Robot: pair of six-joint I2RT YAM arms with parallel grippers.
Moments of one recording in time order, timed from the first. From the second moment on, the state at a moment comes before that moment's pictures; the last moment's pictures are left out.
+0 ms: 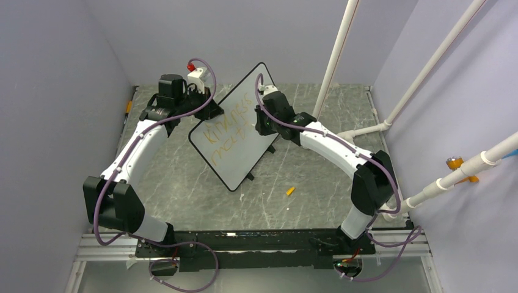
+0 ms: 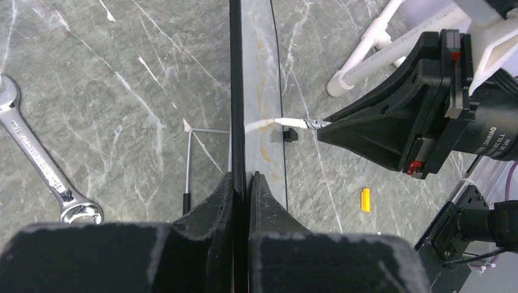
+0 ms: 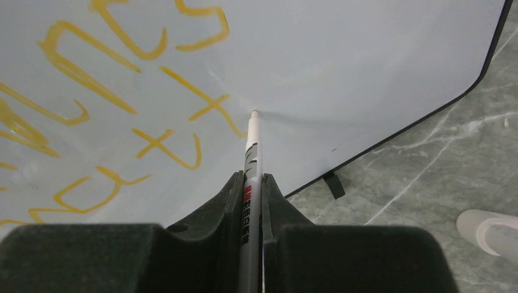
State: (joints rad) left arm -0.22 1.47 1.33 -0.36 0.56 -0.13; right arm 0.68 1.69 1.41 -0.38 0.07 0.32
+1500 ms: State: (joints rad) left arm -0.25 1.49 1.39 -0.41 0.55 -0.10; right arm 0.69 1.35 1.20 -0.34 0.06 0.32
